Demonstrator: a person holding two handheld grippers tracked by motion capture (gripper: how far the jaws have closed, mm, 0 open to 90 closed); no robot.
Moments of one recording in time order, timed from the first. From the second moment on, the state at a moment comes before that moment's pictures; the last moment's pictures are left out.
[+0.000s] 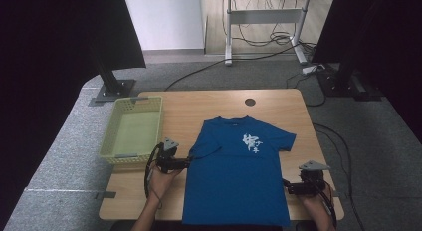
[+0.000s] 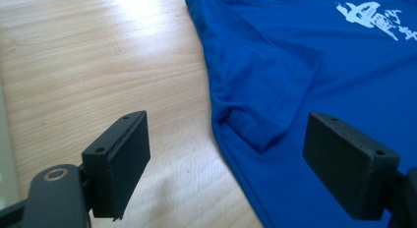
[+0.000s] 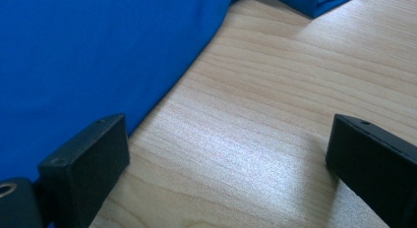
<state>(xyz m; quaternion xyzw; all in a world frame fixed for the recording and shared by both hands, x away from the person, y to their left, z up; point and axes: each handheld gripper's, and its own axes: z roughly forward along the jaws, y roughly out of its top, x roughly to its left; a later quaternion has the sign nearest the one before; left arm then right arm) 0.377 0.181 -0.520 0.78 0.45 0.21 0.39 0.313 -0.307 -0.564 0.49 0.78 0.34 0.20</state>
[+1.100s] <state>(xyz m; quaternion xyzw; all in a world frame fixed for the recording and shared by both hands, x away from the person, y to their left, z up) 0.337 0.202 -0.556 0.80 0.45 0.21 0.34 0.313 -0.306 -0.564 0.49 0.78 0.34 0.20</state>
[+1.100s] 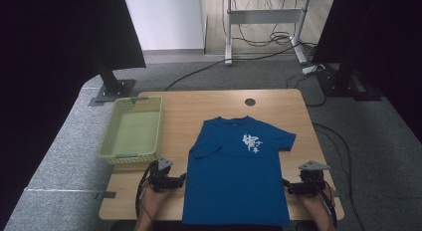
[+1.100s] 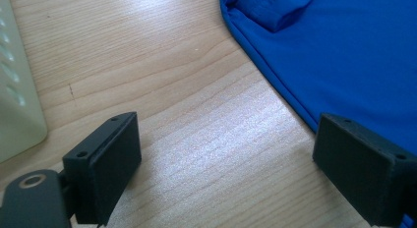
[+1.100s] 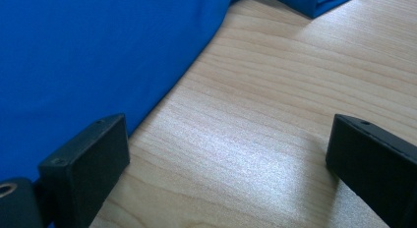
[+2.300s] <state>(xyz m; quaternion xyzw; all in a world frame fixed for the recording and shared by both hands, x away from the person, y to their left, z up) 0.341 0.200 -0.557 0.80 0.47 0.21 0.33 0.351 -0.293 -0.545 0.49 0.76 0.38 0.19</state>
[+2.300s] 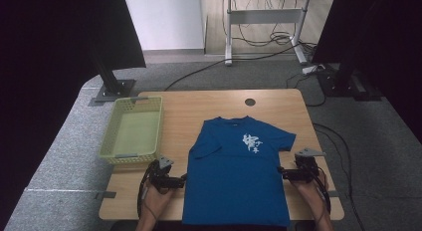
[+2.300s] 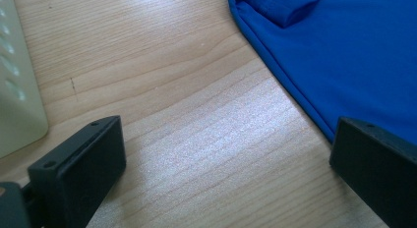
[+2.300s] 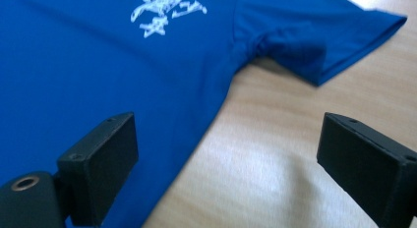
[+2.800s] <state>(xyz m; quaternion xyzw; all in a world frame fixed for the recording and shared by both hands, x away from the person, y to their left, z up) 0.341 0.200 -0.557 0.79 0.47 0.21 0.33 0.379 -0.284 -0.537 0.50 0.75 0.38 0.21</state>
